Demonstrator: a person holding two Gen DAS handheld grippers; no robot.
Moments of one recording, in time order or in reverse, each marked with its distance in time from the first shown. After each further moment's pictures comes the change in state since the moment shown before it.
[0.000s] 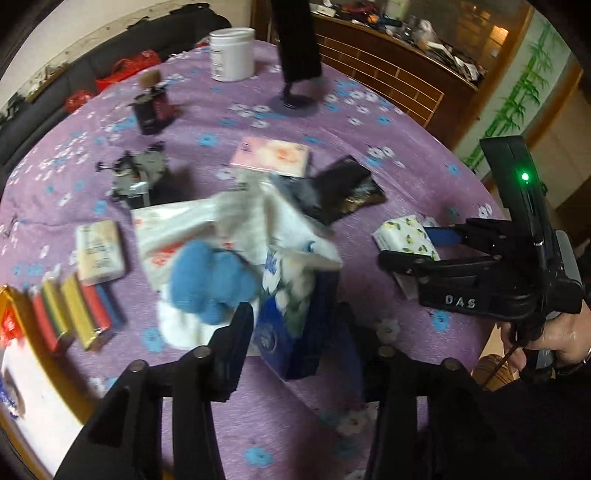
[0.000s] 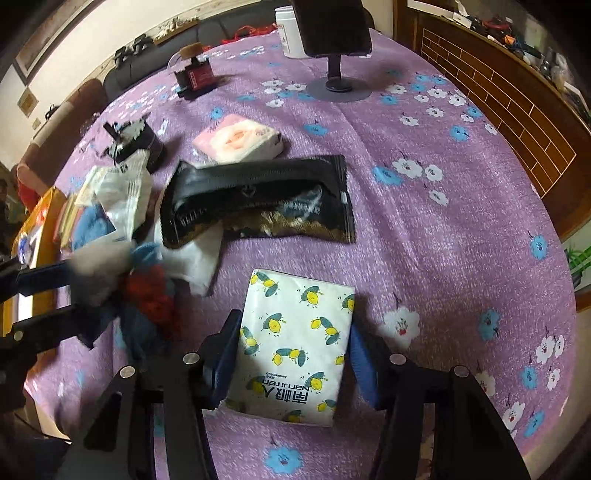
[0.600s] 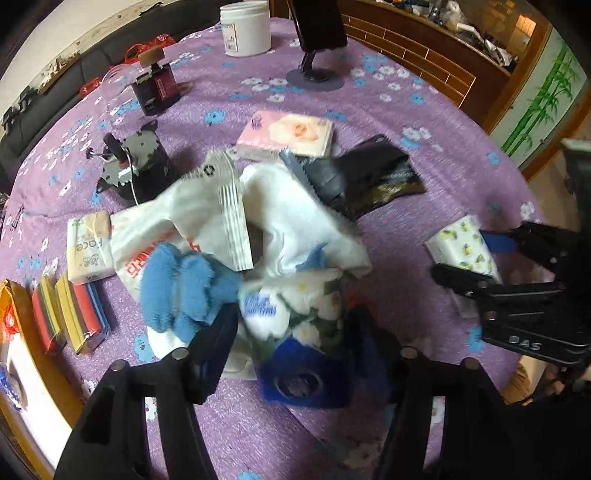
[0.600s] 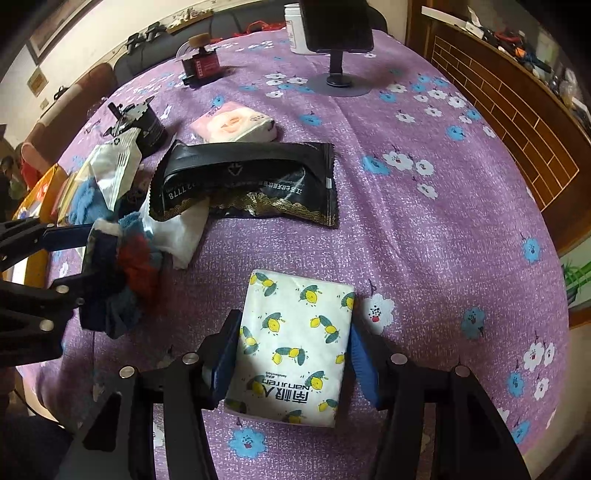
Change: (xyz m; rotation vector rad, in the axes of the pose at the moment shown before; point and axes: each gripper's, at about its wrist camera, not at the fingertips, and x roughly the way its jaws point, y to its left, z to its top) left arm 0.043 0.002 0.010 -0.035 0.065 0.106; right arm 0.000 -0.009 -0.008 -0.073 0.002 -0.016
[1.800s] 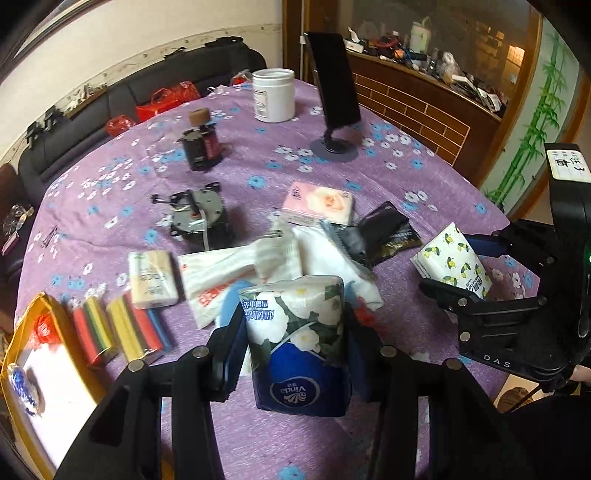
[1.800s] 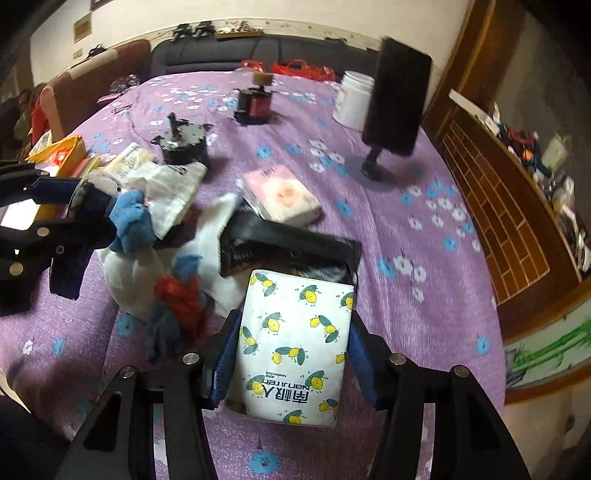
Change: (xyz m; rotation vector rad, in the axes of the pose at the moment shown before) left arm -0.068 0.032 -0.012 -0.026 -0.229 0.028; right arm -0.041 0.067 0.023 -0.267 -0.166 -0.168
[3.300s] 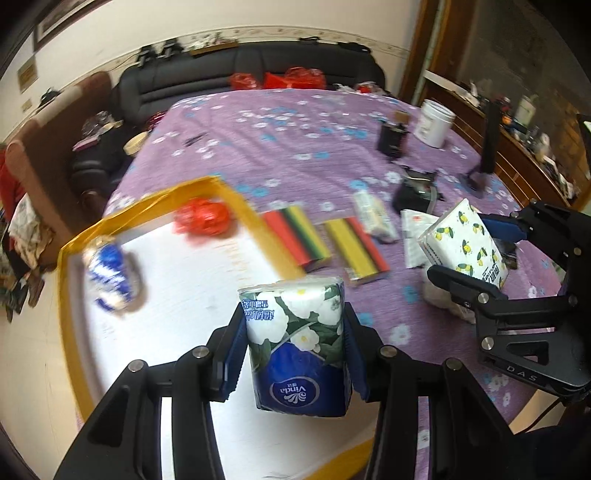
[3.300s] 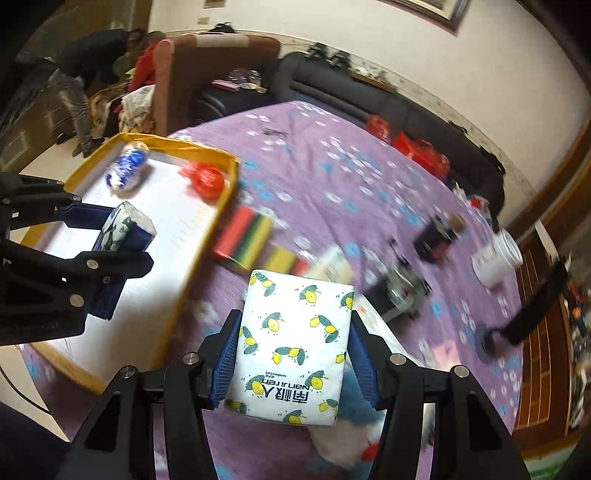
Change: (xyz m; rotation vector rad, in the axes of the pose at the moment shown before) left arm -0.077 0.189 -0.109 -0.368 -0.026 0.172; right arm -0.021 0.226 0.103 -0.409 -0.142 0.149
